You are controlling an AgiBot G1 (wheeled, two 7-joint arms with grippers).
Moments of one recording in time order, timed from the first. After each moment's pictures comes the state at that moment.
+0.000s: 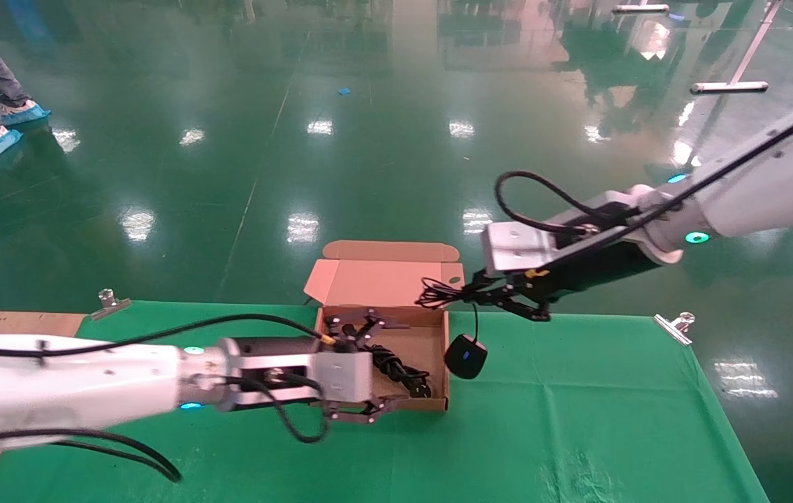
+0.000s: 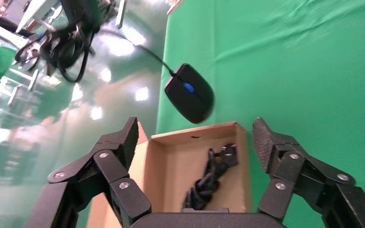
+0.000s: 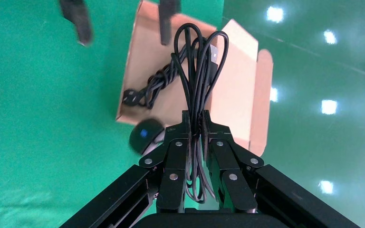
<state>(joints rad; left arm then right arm) -1.40 1.08 0.85 -0.73 1.15 1.03 0.65 1.98 -1.25 -0.85 0.29 -1.61 -1.36 -0.39</state>
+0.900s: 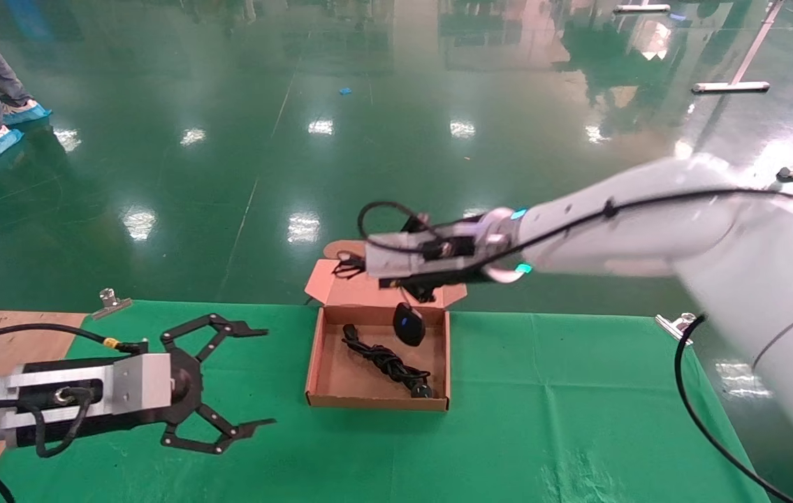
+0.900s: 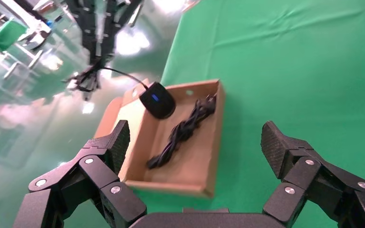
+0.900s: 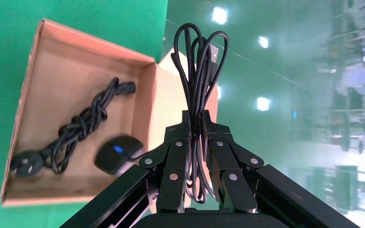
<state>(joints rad) -1.51 0.91 0.75 -0.18 0.96 1.53 0.96 1.79 -1.37 -1.07 0.54 -1.55 -0.85 -0.22</state>
